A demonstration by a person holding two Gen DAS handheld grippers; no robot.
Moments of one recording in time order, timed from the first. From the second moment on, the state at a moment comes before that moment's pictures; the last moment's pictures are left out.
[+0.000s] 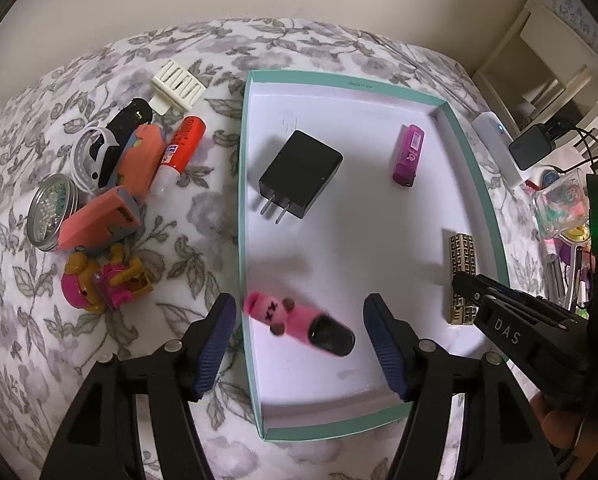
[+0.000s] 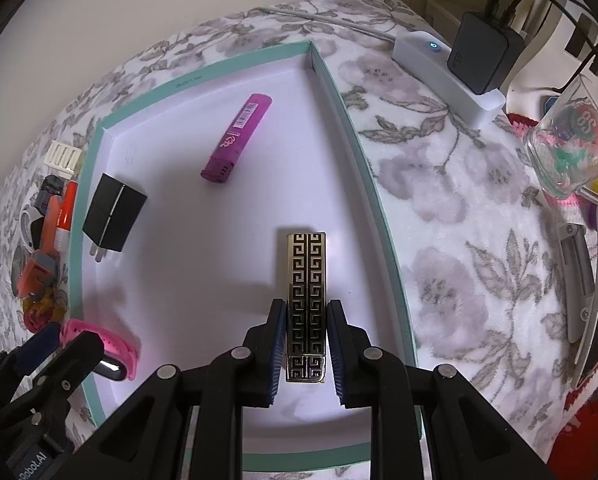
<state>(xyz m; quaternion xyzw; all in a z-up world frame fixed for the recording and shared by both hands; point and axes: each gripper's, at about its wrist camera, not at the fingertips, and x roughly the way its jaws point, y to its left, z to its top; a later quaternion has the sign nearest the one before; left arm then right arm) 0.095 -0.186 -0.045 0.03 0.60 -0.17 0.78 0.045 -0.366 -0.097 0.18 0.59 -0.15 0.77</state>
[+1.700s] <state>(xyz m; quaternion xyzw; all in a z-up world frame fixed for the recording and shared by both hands) 0.124 -0.072 0.007 -0.07 0.52 -0.06 0.85 0.051 -0.344 -0.021 0.18 0.48 -0.13 0.85</state>
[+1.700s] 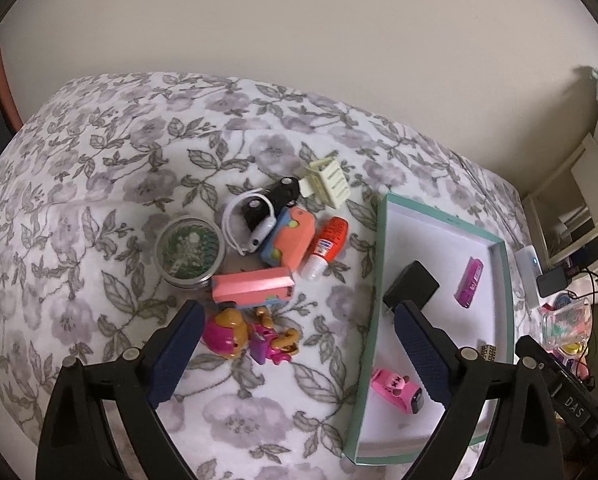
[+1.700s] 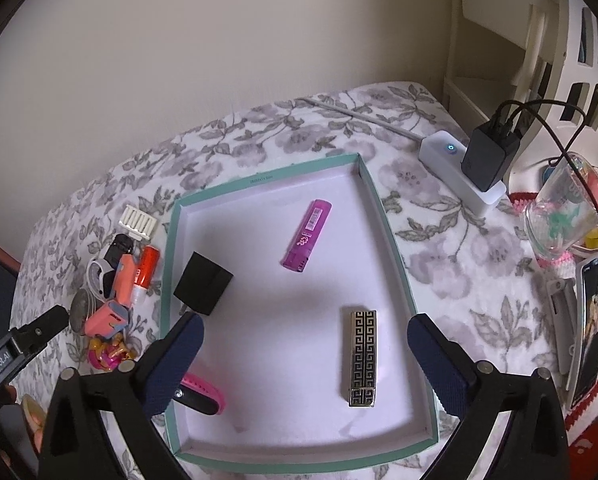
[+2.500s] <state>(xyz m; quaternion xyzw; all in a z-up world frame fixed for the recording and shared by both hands) 0.151 0.057 0.006 -0.13 0.50 0.05 0.85 0.102 -0.199 0.006 0.09 0.44 0.01 0.89</state>
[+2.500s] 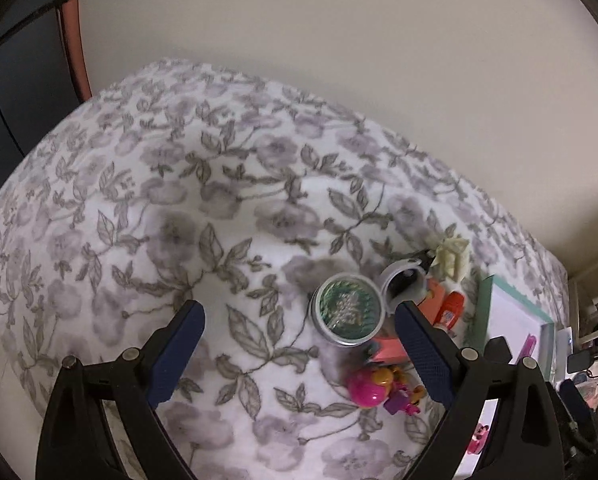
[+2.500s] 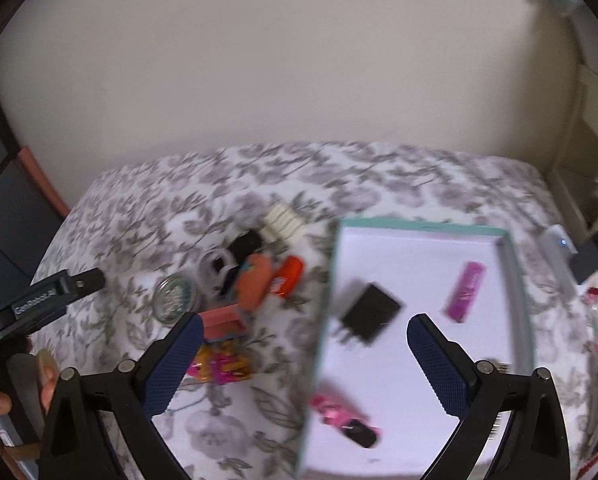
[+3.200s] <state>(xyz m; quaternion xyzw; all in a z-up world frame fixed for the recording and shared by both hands) 0.185 0.055 -0.060 -0.13 0.58 0.06 0.80 0.147 -0.122 -0.100 0.07 0.55 0.09 0.83</state>
